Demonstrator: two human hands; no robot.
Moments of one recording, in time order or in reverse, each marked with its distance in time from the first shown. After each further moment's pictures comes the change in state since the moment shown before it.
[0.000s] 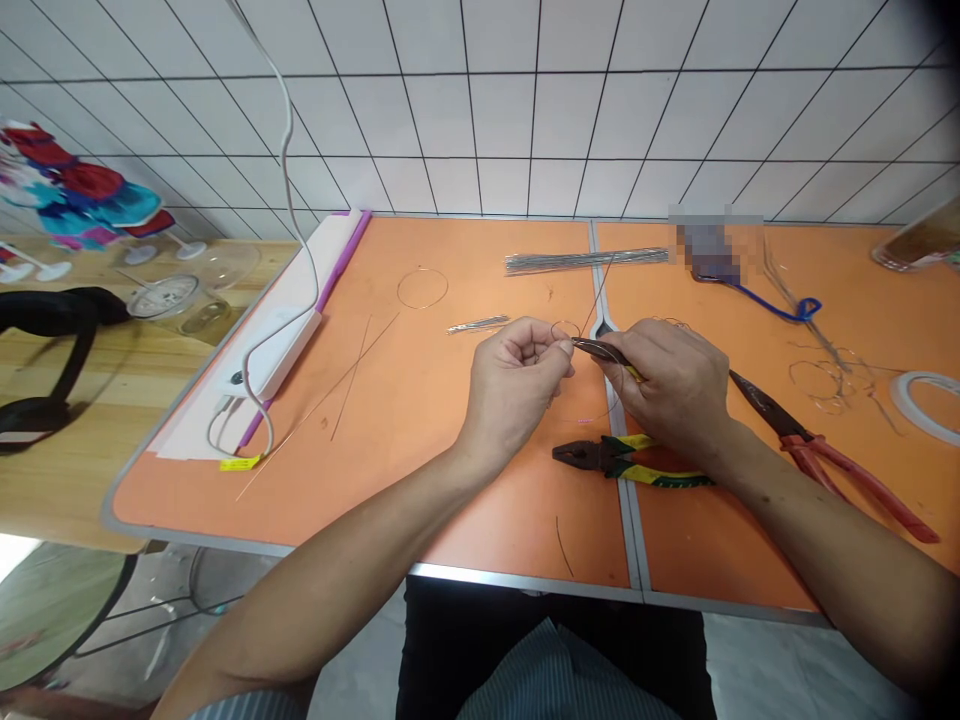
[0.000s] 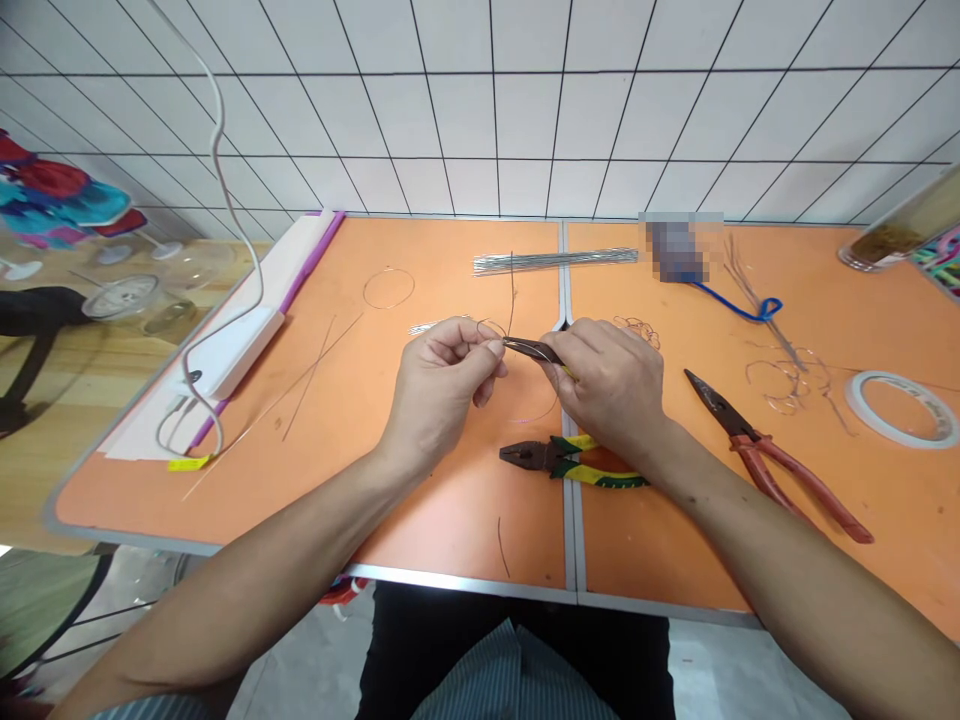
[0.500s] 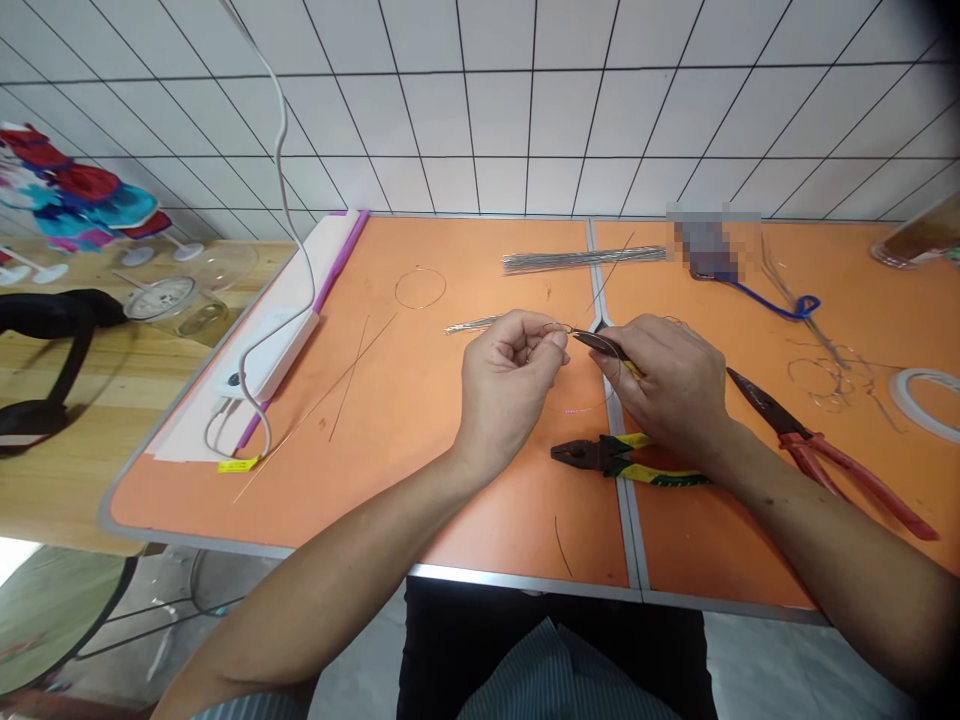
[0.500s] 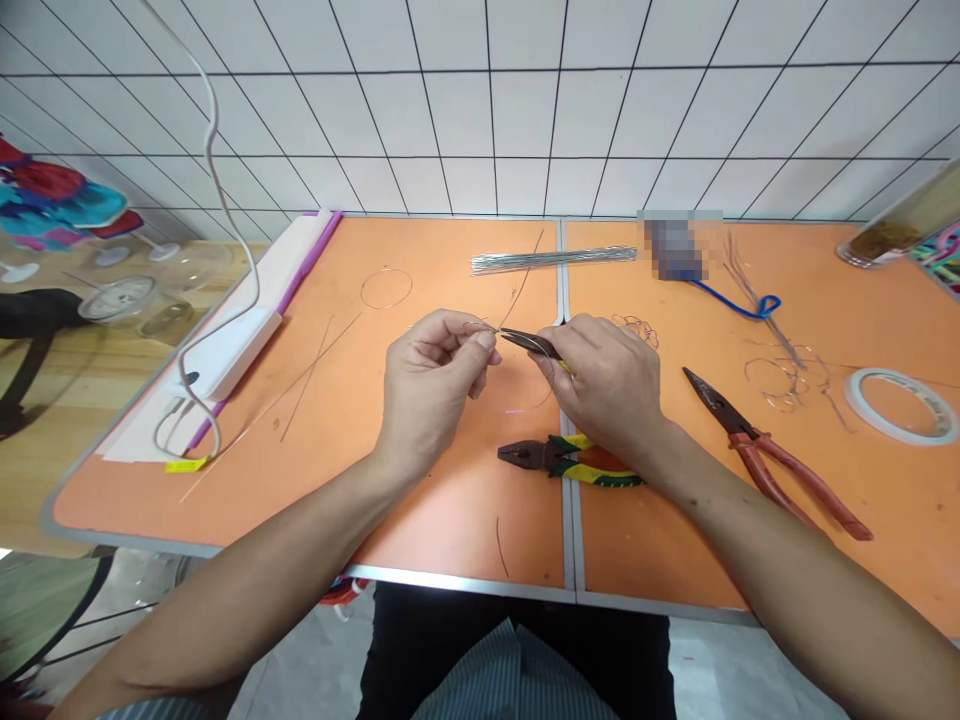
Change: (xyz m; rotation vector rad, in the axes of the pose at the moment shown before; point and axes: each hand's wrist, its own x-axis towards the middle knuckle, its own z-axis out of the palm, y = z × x) left_hand 0.000 -0.002 -0.001 0.024 0.049 0.166; right_hand 0.000 -0.002 -0.003 0.075 -0.083 0.099
